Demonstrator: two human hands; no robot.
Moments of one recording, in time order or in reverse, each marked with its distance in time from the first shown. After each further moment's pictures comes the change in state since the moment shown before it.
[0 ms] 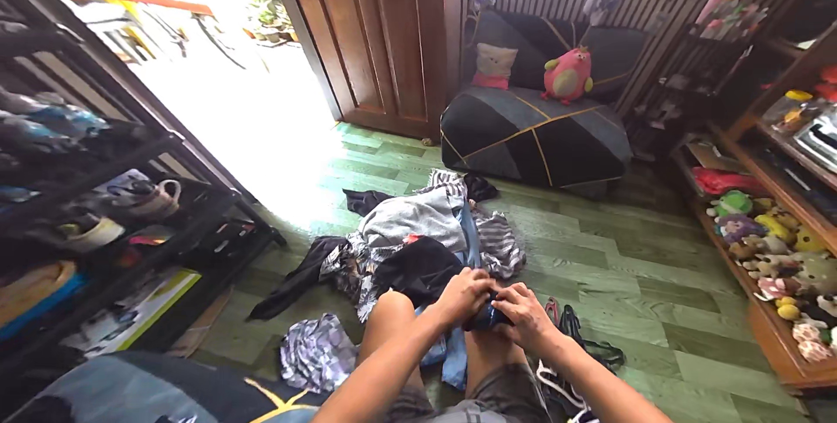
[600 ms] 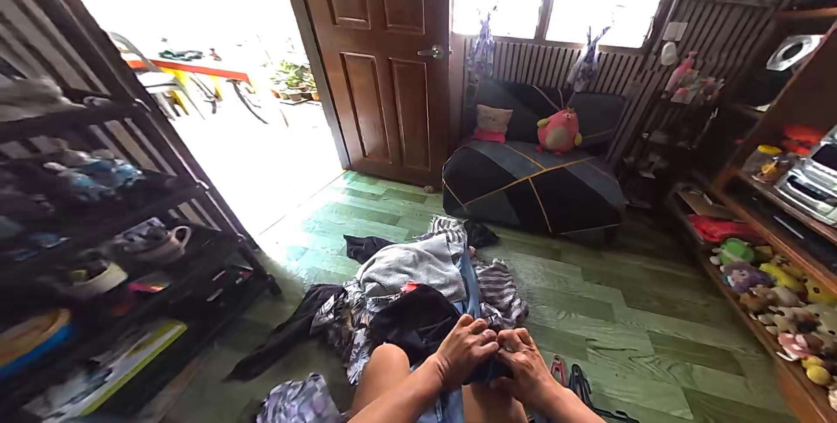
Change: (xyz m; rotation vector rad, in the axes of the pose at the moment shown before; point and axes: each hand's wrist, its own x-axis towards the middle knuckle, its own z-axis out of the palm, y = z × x) left_hand -0.008 0.005 0.002 0.590 0.476 0.588; right_hand 0.001 0.010 0.013 -0.014 0.120 -0.042
